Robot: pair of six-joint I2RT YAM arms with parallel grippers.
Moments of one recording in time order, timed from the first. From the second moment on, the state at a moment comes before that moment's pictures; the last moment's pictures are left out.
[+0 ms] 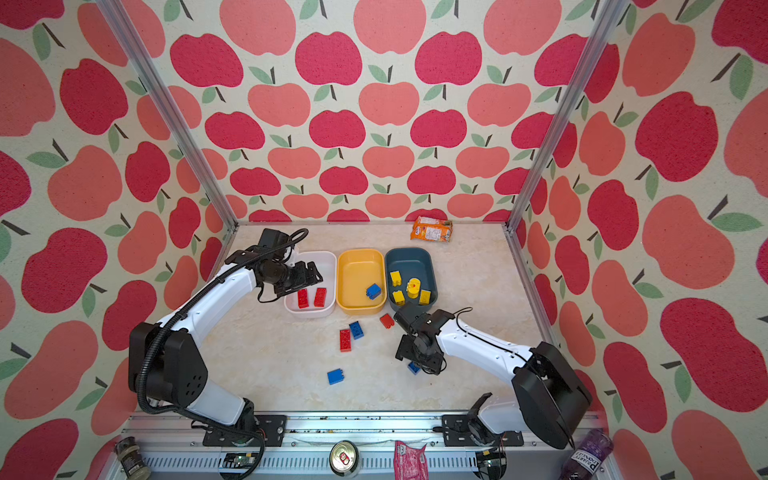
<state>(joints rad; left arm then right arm) -0.25 1.56 1.29 -0.81 0.28 -0.46 0.85 1.37 0.77 -0.84 -0.05 1.12</state>
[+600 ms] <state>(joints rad) -0.24 1.52 1.25 -0.80 0.31 -0.46 0.86 1.40 0.72 -0.79 0.01 1.23</state>
